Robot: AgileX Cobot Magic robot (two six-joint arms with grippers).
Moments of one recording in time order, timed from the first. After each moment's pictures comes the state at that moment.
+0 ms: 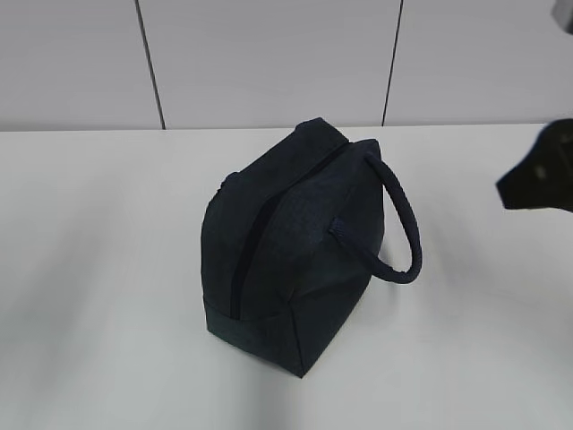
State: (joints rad) left arm -0.25 0.81 -0.71 -0.29 0.85 0.32; right arm 0.24 1.10 -0.95 0.14 0.86 -0.16
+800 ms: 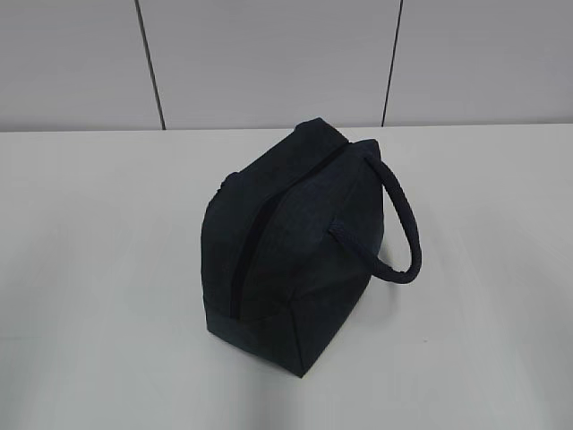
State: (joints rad) left arm -0.25 0.33 -0.59 -0.16 1.12 0.23; right arm 0.24 0.40 -0.63 -0.04 1.19 -0.08
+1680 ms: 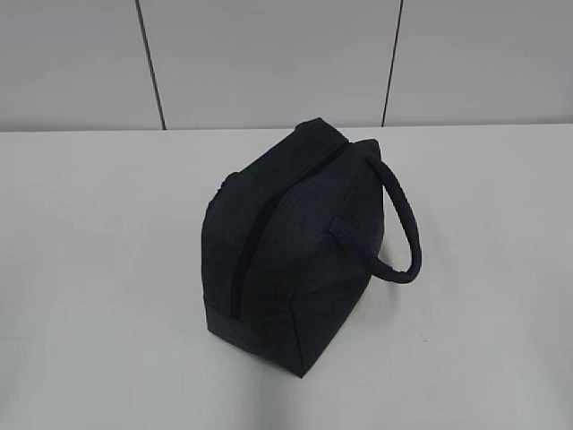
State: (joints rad) left arm -0.25 0.01 -0.53 -0.07 1.12 0.10; right arm 0.24 -0.02 -0.49 -0.07 1.16 -0.03
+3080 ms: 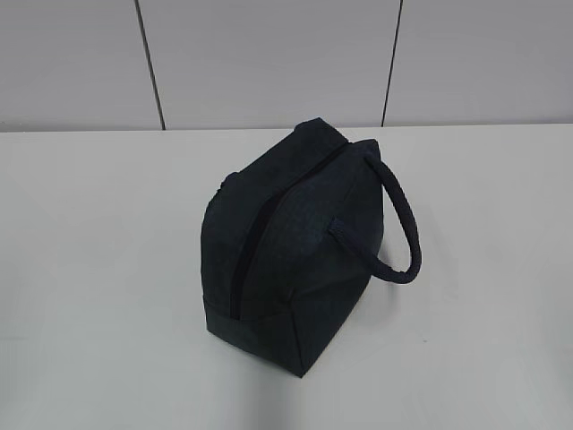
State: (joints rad) left arm -0.09 -0.01 -0.53 -0.07 1.12 0.10; right arm 0.06 -0.02 -0.49 -0.07 1.16 -0.03
